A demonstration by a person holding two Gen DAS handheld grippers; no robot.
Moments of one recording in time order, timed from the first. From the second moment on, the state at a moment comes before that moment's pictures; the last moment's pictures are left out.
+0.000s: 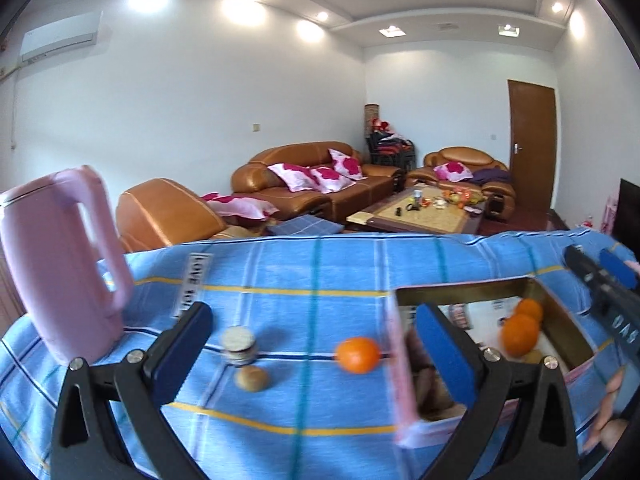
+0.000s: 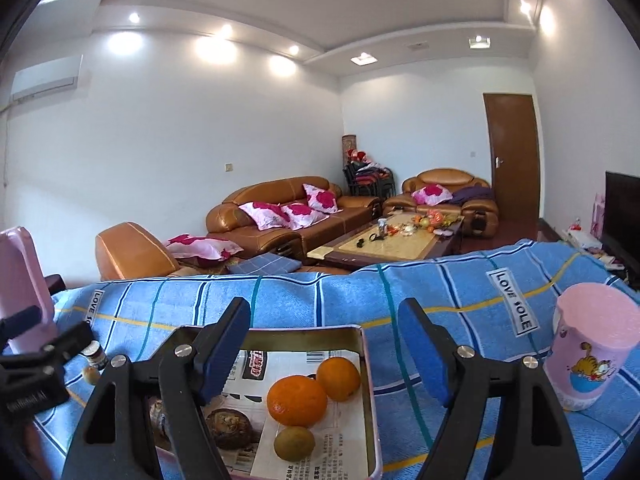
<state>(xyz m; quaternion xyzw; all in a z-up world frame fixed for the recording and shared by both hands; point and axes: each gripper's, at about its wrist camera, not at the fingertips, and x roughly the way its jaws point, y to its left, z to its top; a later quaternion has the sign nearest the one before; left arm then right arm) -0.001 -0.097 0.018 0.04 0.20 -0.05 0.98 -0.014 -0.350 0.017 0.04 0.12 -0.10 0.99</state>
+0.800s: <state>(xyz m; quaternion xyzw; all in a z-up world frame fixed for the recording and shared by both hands) 0.017 -0.015 -0.004 0.00 0.23 -0.02 0.97 -0.008 -0.275 0.007 0.05 0.19 -0.08 0.98</state>
